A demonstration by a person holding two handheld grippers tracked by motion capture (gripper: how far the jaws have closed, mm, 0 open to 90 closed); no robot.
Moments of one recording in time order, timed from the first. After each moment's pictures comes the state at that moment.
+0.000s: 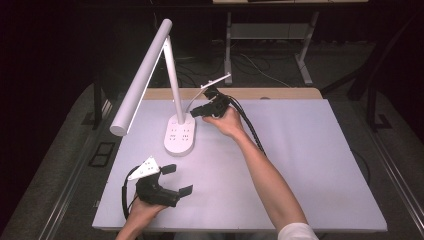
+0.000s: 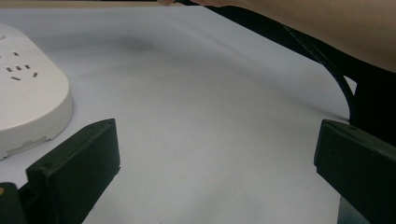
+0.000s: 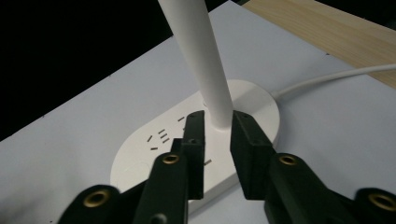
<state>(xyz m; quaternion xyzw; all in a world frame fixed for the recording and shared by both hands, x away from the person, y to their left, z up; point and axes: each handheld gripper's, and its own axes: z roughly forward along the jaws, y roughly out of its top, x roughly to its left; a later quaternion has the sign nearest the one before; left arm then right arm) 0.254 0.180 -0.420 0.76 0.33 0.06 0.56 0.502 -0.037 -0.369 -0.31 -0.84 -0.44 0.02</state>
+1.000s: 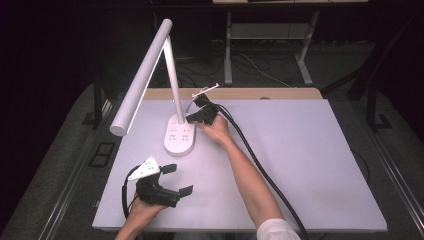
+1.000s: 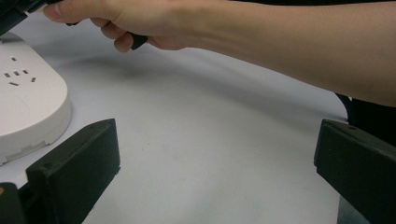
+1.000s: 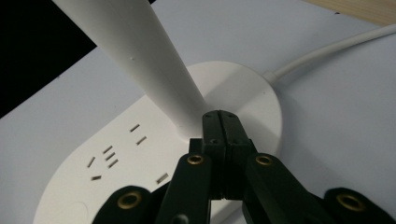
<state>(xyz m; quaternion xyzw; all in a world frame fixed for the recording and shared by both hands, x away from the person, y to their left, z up) 0.254 0.179 -0.419 0.76 0.33 0.07 0.56 0.523 -0.003 -0.428 -0.37 -0.83 -0.43 0.03</state>
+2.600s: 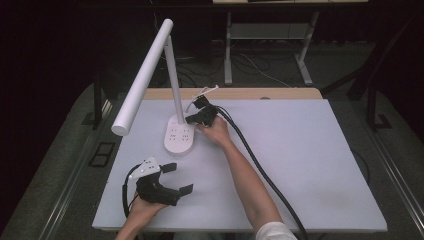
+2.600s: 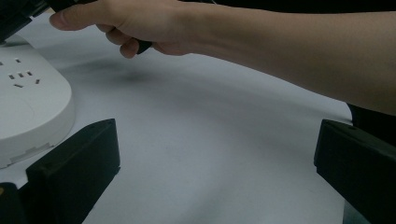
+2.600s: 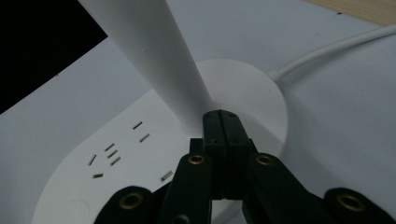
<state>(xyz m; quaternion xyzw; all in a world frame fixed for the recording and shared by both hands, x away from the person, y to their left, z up) 0.257 0.179 -0.418 0.76 0.33 0.07 0.56 0.517 -0.002 -0.428 -0.36 -0.83 -0.43 0.01</state>
